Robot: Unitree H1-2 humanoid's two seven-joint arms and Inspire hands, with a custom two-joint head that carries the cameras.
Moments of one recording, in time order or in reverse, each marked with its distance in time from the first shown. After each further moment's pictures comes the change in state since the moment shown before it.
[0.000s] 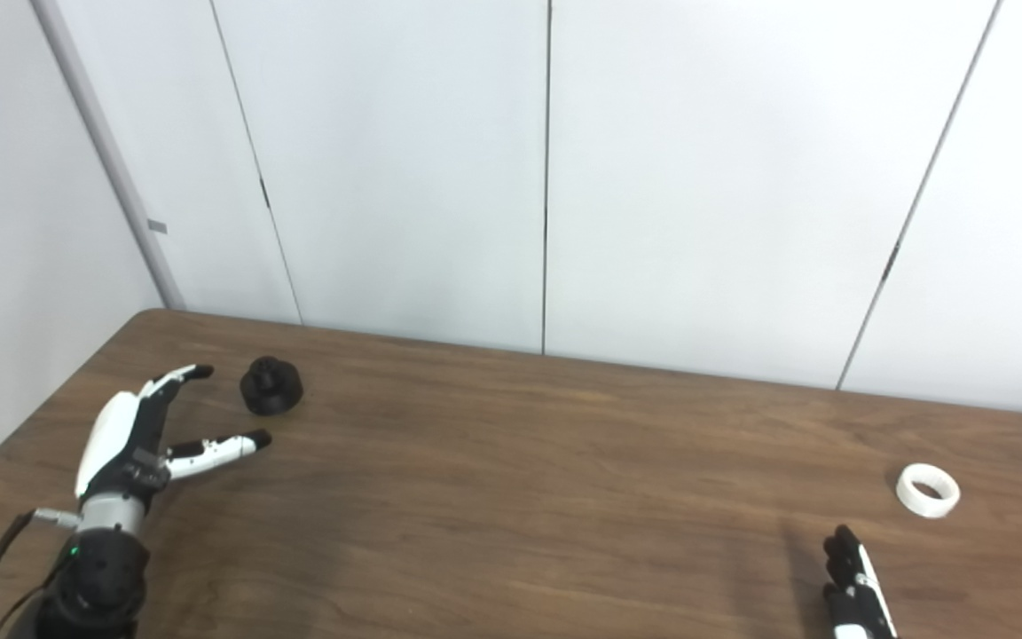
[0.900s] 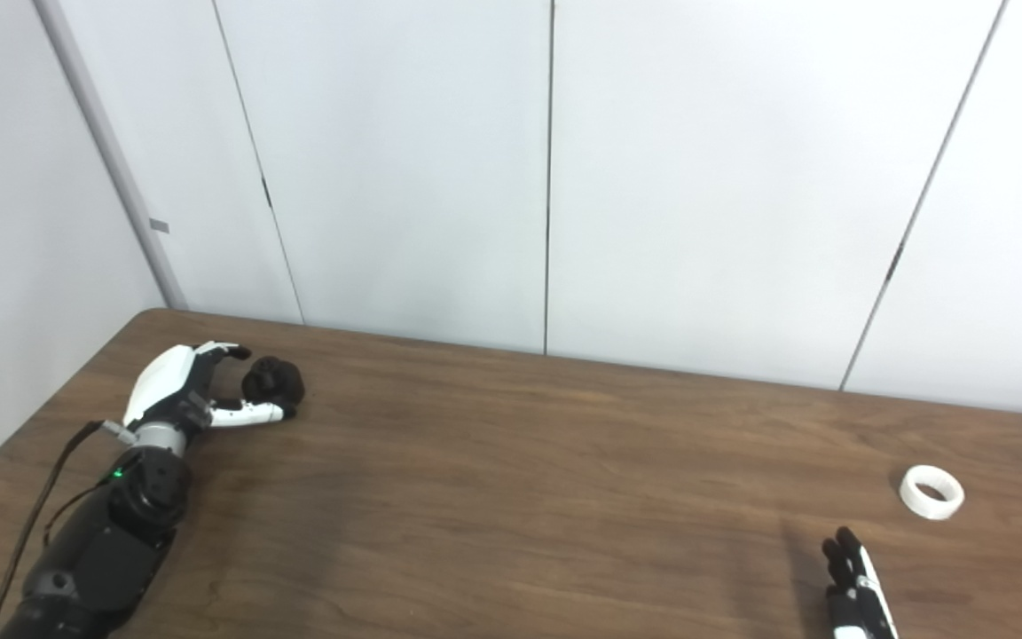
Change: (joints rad) left arm -0.278 0.107 -0.213 0.459 0.069 -0.048 0.032; right arm 0.002 0.000 0.007 -0.003 -0.015 -0.004 -0.011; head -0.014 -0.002
